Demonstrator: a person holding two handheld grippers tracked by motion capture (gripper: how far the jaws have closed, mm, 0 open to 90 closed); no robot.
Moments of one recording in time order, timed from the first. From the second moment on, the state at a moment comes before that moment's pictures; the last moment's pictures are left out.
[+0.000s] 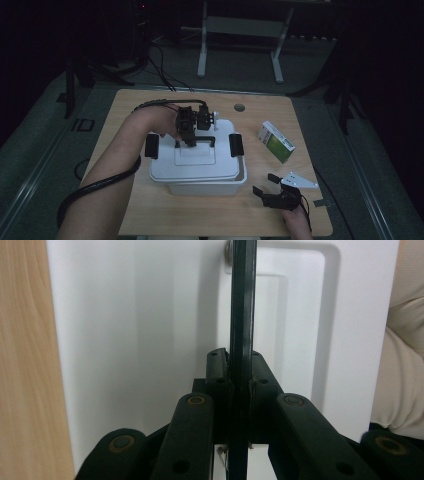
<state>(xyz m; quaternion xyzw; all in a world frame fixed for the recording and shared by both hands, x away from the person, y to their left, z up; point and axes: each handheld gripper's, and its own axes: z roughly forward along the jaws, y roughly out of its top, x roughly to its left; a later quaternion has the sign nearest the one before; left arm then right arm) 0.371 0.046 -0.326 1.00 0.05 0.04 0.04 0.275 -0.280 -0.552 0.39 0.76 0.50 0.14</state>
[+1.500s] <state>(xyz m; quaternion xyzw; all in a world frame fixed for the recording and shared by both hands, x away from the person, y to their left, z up) 0.324 0.217 -0.324 0.98 0.20 0.05 0.08 0.274 -0.278 -0.553 0.40 0.76 0.49 0.15</state>
